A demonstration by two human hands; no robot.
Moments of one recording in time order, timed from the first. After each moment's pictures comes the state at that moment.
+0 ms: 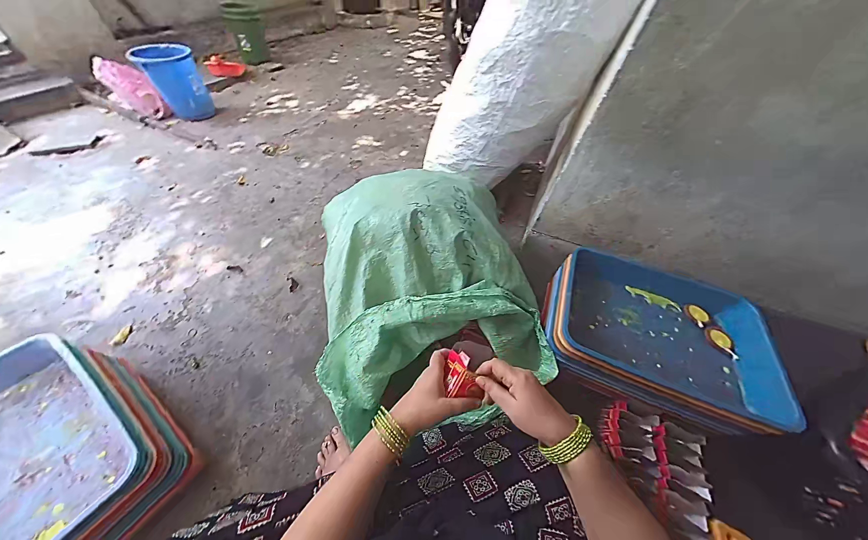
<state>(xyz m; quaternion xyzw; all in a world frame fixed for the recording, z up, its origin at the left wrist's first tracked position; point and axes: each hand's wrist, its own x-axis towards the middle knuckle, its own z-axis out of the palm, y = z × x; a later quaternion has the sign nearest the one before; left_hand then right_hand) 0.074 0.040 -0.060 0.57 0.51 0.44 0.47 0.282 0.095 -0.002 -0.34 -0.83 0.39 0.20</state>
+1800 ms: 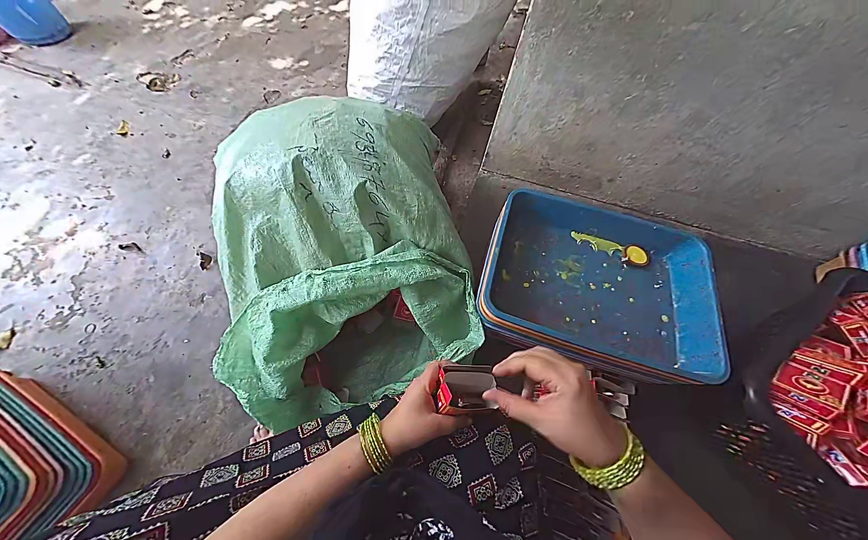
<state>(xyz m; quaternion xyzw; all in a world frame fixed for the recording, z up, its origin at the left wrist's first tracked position) 0.221 0.060 -0.080 0.57 0.40 0.46 0.56 0.447 0.120 0.028 -0.36 -0.83 0.29 0.32</state>
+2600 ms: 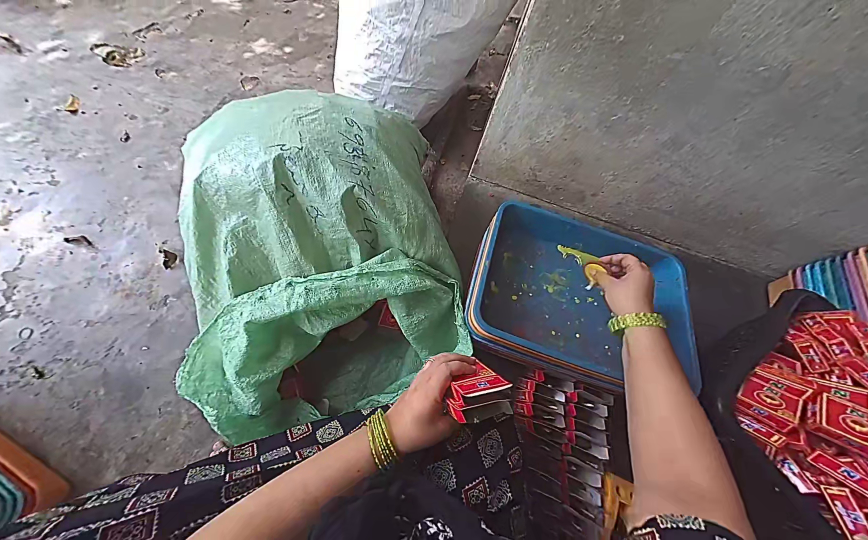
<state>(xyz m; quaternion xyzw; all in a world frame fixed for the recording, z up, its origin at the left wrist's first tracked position) 0.233 0.104 -0.075 0.73 0.35 0.50 0.31 0.571 0.344 -0.001 -0.72 -0.61 0.17 0.29</state>
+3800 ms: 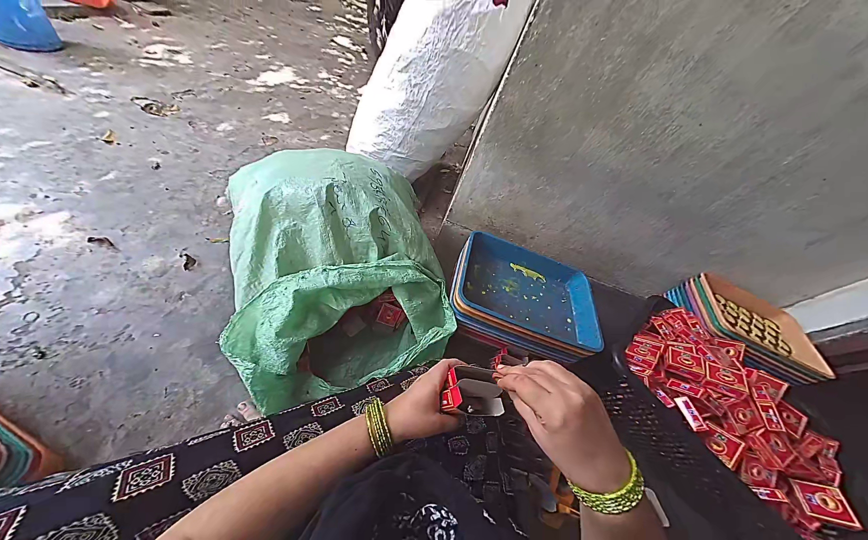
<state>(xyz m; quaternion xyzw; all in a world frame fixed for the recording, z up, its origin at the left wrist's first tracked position) 0.220 -0.026 -0.019 0.72 0.28 0.44 0.45 0.434 -0.049 0.133 -0.34 -0.91 -0.11 0.23</state>
